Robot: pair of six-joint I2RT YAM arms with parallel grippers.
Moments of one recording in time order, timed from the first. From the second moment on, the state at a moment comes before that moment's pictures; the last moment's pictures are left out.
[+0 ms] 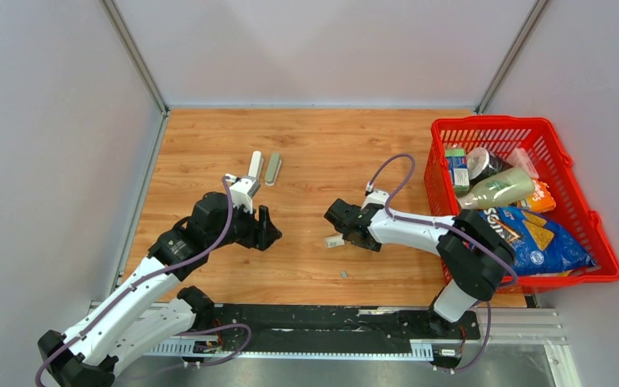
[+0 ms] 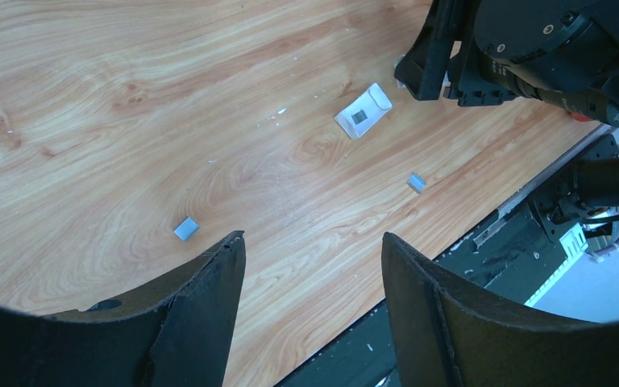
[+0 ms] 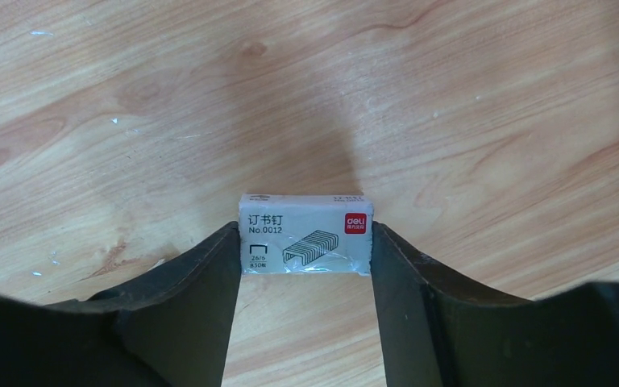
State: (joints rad) left arm -0.65 0.74 0.72 -0.55 0.15 -0.38; right arm 0.88 1.63 0.92 -0.67 0.58 1.20
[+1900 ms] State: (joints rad) left arm -0.65 0.53 0.77 -0.74 0.04 -0.39; right arm 1.07 1.99 1.43 -0.65 0.54 1.00
